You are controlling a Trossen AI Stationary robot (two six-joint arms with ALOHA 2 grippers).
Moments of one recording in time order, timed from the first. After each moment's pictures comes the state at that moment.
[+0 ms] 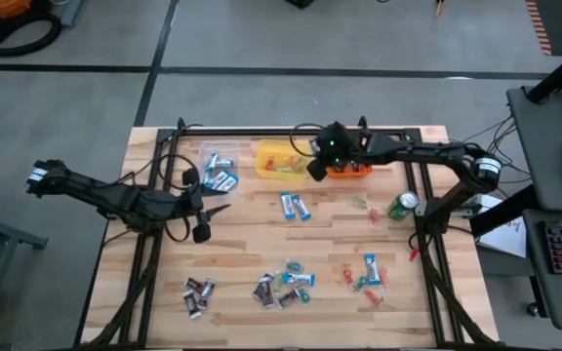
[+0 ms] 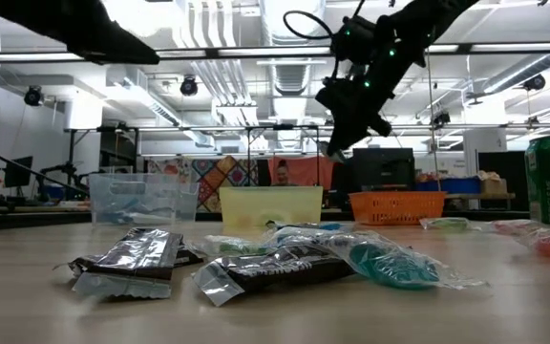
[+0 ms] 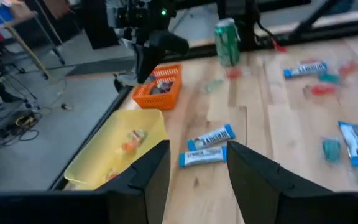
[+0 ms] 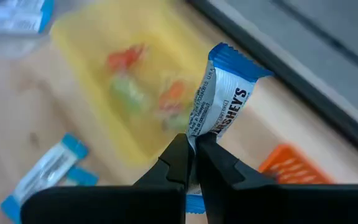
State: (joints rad) left arm -0.28 0.69 0.51 -0.15 -0.58 0.05; right arm -0.43 1.57 1.09 -0.35 0.13 0.22
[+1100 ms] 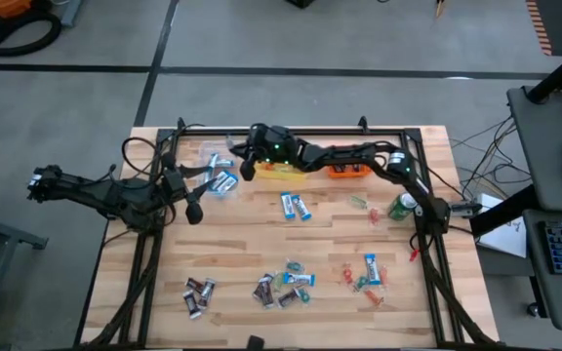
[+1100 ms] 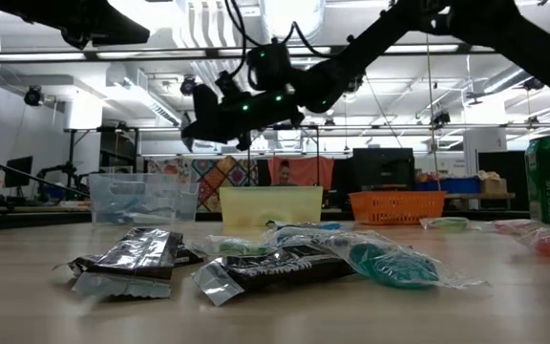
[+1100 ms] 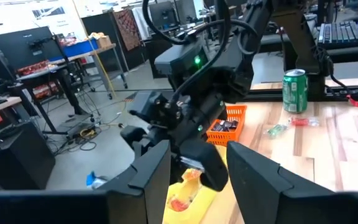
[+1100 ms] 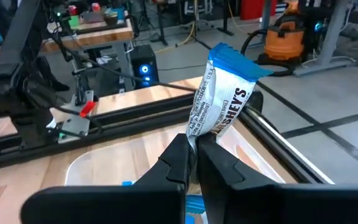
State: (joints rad) left arm -0.24 0.52 0.50 -0.08 -0.78 0.14; right arm -0.34 2.28 1.69 0.45 -0.11 0.07
